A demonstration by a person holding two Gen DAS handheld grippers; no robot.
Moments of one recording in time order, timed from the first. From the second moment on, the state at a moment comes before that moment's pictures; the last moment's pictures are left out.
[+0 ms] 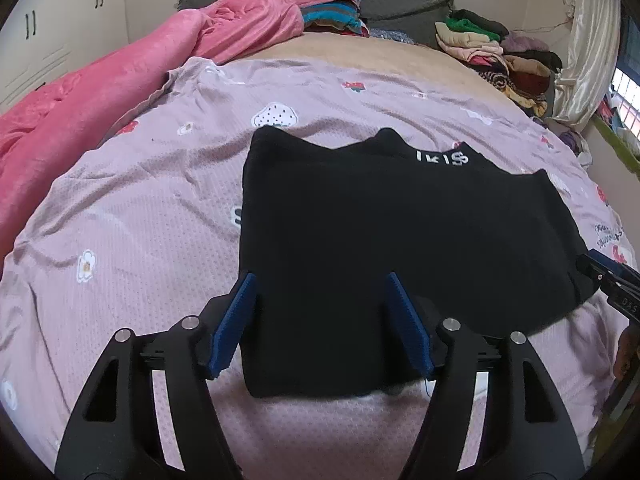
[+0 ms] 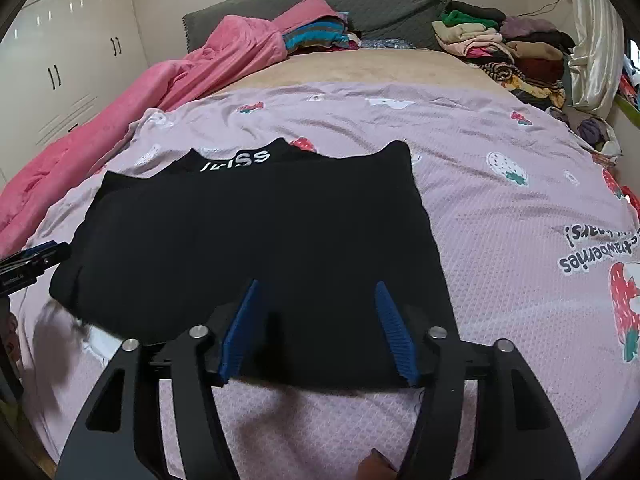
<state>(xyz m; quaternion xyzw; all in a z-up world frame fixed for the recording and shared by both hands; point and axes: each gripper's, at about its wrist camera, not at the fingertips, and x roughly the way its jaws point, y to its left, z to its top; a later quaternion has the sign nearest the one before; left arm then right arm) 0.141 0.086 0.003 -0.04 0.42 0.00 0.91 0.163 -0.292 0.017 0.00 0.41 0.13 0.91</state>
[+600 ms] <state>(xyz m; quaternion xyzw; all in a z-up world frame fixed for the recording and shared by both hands) 0.132 0.084 -0.028 -0.04 0.49 0.01 0.87 0.159 -0.301 -0.009 0.00 0.45 0.11 0.89</state>
